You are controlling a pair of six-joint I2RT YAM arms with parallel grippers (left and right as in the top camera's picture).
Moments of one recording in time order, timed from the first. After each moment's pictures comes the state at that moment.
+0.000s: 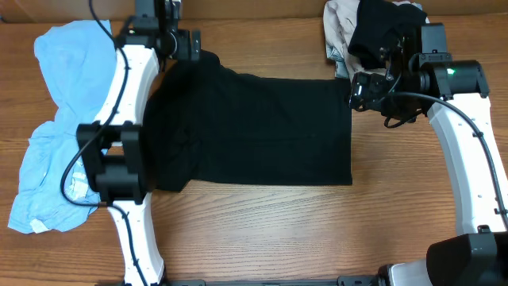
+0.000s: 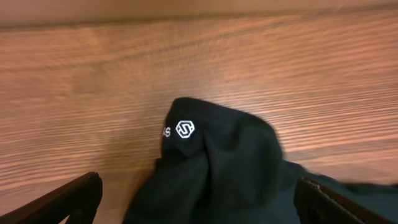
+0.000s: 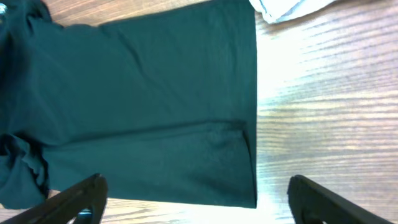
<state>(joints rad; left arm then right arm) -0.04 2.29 2.03 -0.64 0.08 0.00 0.04 1.64 1.62 -1.19 -0.21 0.25</state>
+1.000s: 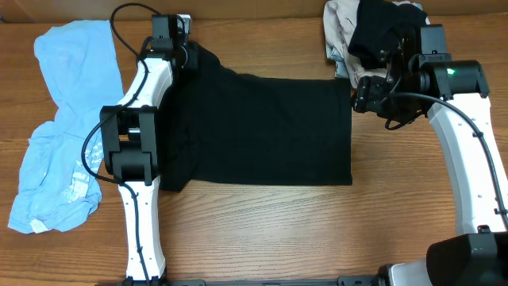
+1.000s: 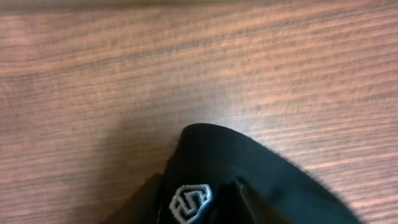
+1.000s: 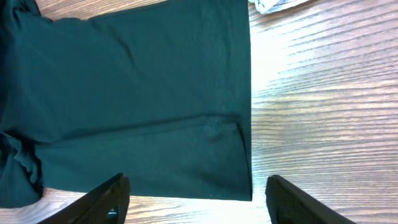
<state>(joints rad) -0.04 2.54 2.06 -0.33 0.10 -0.01 0.04 1.64 1.62 -1.20 -0.20 0.25</state>
